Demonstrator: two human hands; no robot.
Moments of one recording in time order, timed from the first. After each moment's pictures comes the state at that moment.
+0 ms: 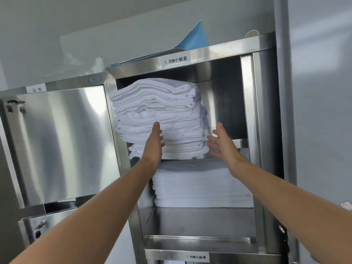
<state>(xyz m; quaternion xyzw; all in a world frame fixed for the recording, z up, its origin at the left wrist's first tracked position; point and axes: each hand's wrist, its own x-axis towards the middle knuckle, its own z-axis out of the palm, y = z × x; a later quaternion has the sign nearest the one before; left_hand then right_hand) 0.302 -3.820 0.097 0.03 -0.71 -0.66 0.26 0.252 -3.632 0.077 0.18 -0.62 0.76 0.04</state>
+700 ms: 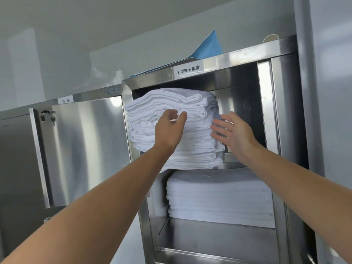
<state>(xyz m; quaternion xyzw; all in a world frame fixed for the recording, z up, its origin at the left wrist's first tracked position) 0.283 -3.799 0.158 -0.01 -0.77 -0.45 0.46 0.230 -3.627 0.135 0.24 -0.48 0.85 0.02</state>
